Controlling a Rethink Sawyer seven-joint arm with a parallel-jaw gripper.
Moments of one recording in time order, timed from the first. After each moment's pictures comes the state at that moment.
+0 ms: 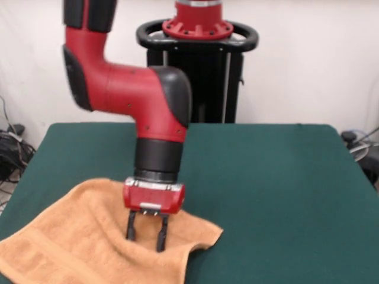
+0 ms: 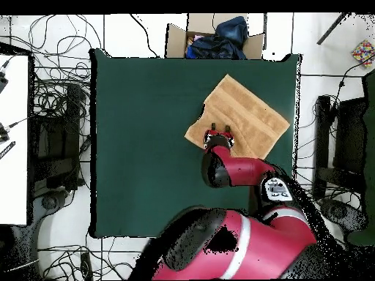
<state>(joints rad) -0.41 -0.30 -0.01 1.55 -0.47 -0.33 1.95</state>
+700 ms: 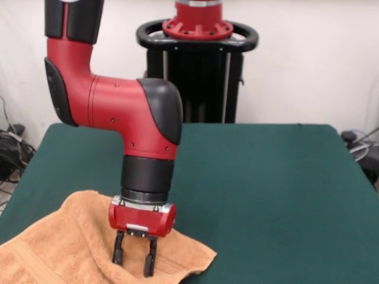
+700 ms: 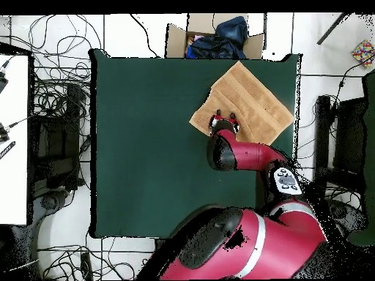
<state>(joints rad) -0.44 -0.29 0.06 1.44 -0.38 -0.14 1.95</state>
